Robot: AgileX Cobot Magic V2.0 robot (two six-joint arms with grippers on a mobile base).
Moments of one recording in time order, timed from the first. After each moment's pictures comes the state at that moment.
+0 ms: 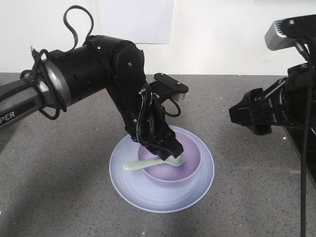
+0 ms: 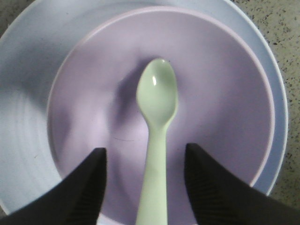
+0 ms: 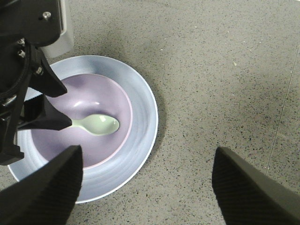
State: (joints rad) left arm -0.67 1.93 -1.78 -0.17 1.25 0.17; right arm 0.42 1.13 -1.21 0.02 0.96 0.05
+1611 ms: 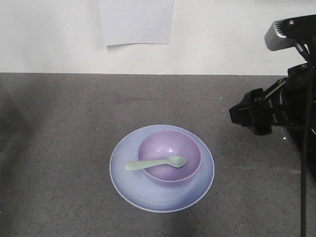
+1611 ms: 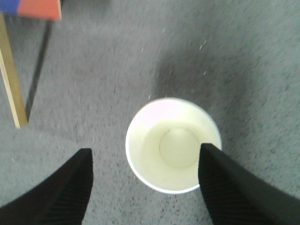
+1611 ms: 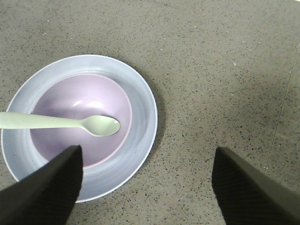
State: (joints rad) left arm 0.17 1.42 -1.55 0.21 1.26 -0.09; right arm 0.42 1.13 -1.21 0.02 0.97 0.05
